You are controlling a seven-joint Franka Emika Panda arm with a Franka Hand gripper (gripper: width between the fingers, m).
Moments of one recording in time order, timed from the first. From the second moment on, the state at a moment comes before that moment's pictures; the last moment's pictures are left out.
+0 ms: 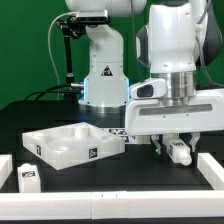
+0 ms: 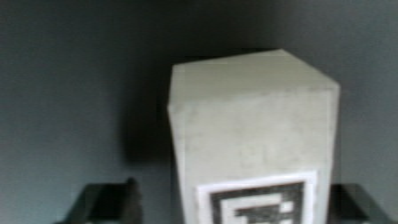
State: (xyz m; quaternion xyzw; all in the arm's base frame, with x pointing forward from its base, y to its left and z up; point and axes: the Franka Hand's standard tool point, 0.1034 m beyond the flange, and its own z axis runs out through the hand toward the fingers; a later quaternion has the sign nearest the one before) arm 0.470 0.112 0.007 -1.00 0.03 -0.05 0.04
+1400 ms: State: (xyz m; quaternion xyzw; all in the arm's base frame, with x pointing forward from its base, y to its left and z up) arm 0.417 0.171 0.007 -1.00 0.03 -0.04 0.04
